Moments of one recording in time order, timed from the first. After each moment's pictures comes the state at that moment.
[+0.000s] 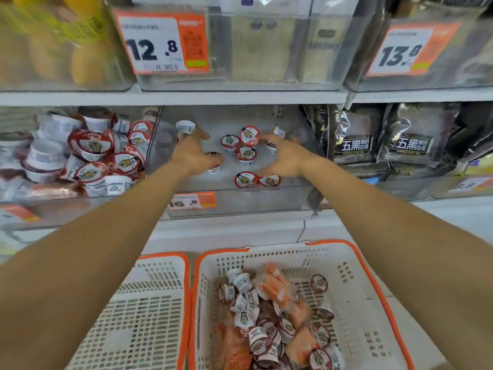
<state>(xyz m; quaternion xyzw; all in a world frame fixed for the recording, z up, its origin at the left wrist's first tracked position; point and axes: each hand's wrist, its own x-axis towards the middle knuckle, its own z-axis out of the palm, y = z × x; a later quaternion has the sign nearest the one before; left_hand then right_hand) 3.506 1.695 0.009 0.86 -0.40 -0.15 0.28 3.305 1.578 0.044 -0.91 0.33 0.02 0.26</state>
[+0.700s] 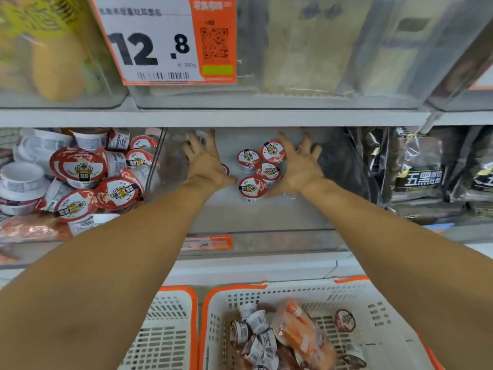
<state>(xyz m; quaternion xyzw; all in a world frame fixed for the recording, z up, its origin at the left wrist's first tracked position) 3.556 1.627 -0.041 0.91 -0.37 -0.09 0.18 3.389 1.506 -0.030 -0.88 0.45 -0.01 0.17</state>
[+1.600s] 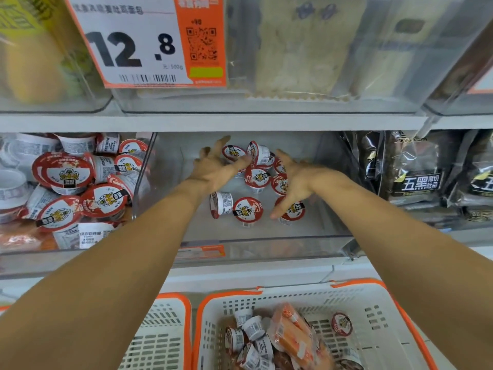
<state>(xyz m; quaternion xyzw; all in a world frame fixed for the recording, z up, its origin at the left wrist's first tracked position) 3.549 1.621 -0.038 0.83 -0.39 -0.24 0.31 3.376 1.507 -0.001 -0.88 0.40 0.19 0.19</state>
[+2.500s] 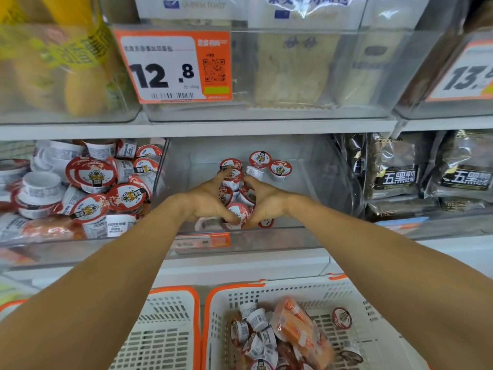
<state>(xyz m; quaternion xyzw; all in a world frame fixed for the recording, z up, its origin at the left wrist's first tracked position) 3.531 1.688 -0.021 0.76 -0.43 -0.42 0.26 3.393 1.563 -0.040 -0.85 0.27 0.08 0.45</state>
